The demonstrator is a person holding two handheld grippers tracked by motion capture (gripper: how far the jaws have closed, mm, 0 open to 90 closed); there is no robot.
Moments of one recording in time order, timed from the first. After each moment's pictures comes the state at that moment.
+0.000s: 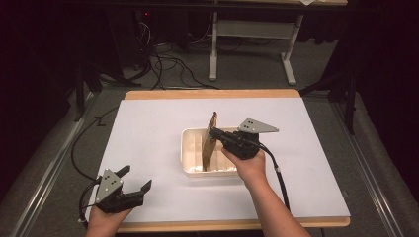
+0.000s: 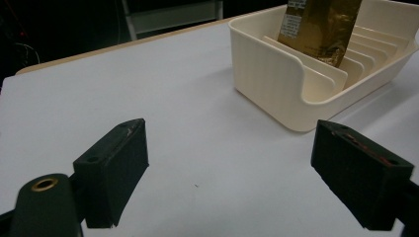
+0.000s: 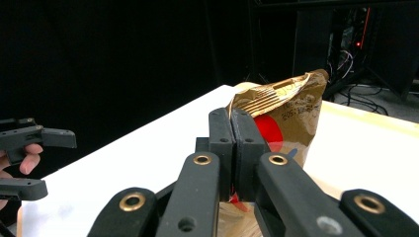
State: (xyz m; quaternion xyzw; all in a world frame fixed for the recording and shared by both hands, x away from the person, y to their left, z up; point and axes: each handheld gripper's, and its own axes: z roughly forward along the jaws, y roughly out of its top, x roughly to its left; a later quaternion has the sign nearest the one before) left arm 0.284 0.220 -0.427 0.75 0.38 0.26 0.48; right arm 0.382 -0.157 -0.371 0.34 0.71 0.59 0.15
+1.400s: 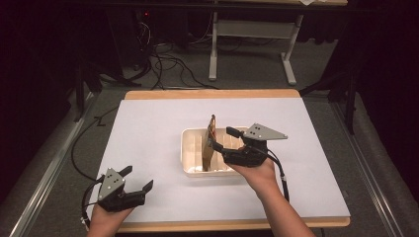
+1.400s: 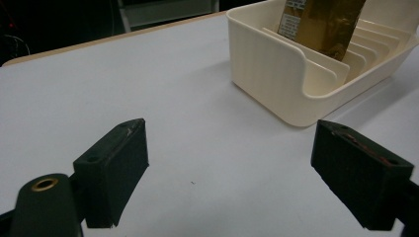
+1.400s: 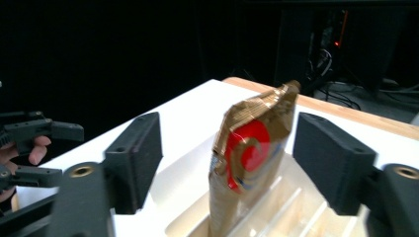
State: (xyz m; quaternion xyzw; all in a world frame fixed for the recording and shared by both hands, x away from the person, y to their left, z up) left arm 0.290 0.219 -0.433 0.75 0.38 0.25 0.48; right arm 0.352 -0.166 -0.354 0.35 0.72 0.57 0.18
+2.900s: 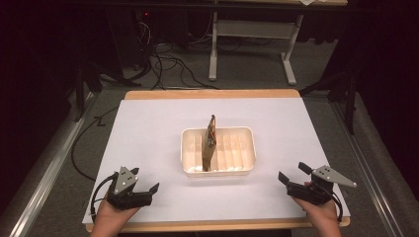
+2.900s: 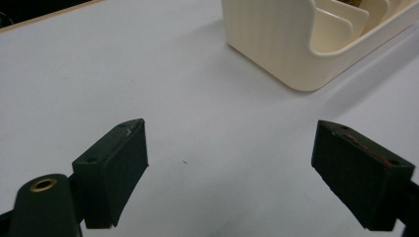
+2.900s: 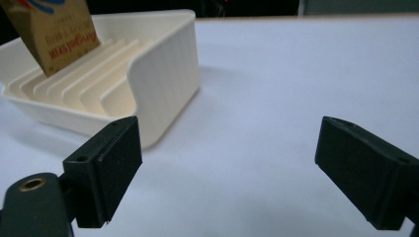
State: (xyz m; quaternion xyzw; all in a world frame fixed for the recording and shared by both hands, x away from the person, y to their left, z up) left arm 0.301 0.203 -0.443 0.80 0.37 0.23 0.41; right arm 0.274 -0.332 -0.443 0.51 0.67 0.48 0.24
